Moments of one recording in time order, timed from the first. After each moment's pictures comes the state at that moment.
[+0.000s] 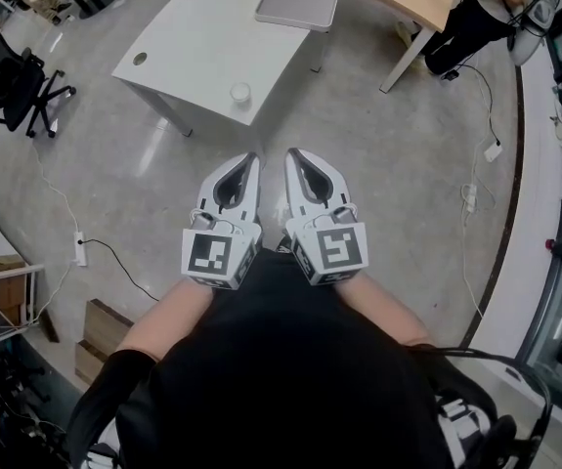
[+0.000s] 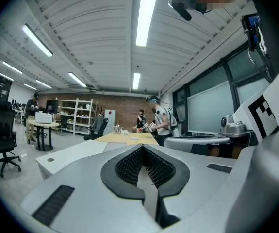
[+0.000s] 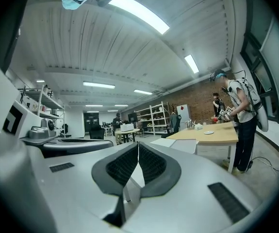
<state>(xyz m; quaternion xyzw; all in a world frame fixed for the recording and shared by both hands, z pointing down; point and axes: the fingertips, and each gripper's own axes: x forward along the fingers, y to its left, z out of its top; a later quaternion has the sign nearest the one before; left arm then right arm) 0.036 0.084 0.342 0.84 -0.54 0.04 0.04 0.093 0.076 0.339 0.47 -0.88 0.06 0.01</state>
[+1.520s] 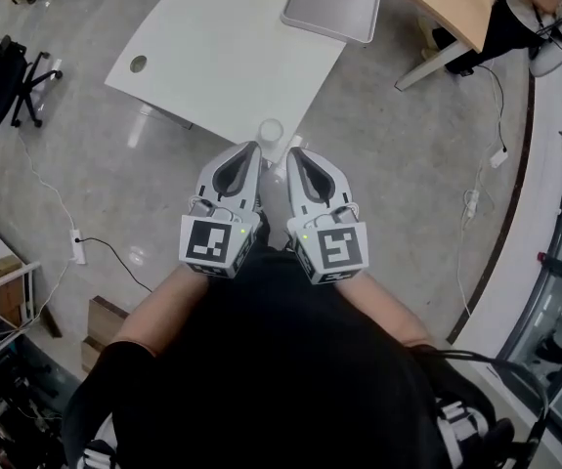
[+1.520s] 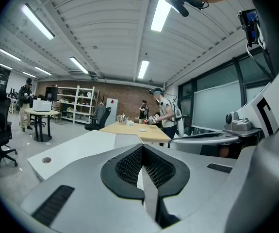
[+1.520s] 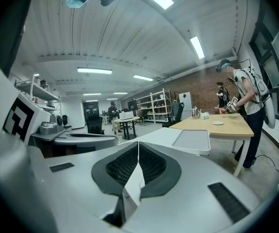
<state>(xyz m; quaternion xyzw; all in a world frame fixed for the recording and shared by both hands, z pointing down) -0.077 -0.116 0.402 0.84 -0.52 0.07 0.10 -0.018 -0.111 0.398 0.47 -0.88 0.10 0.08</state>
